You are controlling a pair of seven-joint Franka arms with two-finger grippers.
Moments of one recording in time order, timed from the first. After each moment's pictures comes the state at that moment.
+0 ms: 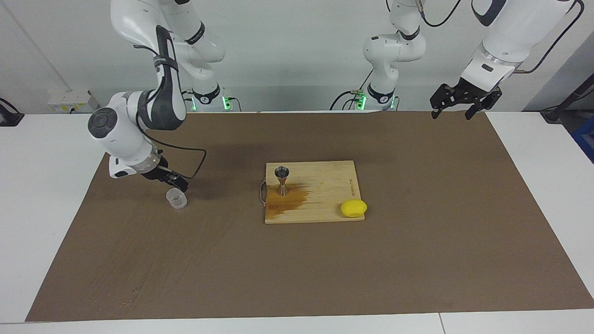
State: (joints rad) left arm -0.01 -0.02 -0.08 -1.54 -0.03 1.45 0.00; right arm -0.09 0.18 0.09 -1.97 0.04 2.04 0.36
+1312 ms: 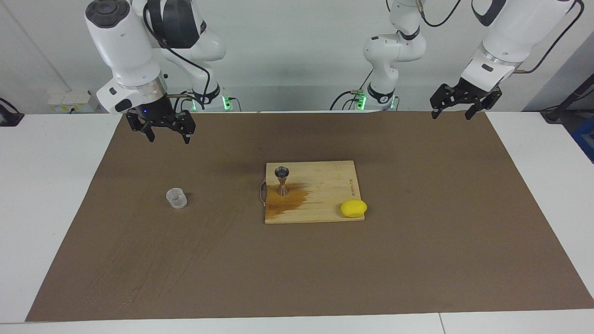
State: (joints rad) left arm -0.01 -0.02 -0.08 -1.54 -0.03 1.45 0.00; right arm 0.03 -0.01 0.08 -1.69 -0.04 1.66 0.18
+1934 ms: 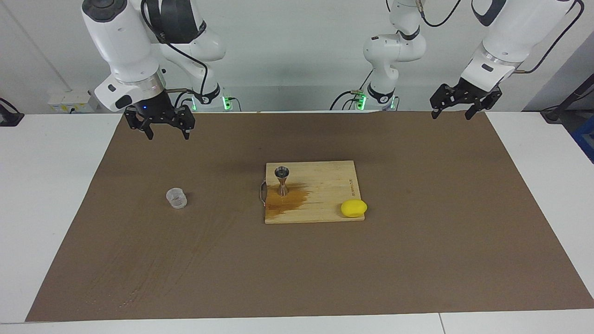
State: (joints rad) left arm -0.01 -0.02 -0.08 -1.54 -0.03 1.45 0.00; right arm 0.03 -0.01 0.08 -1.66 -0.03 1.64 0.12
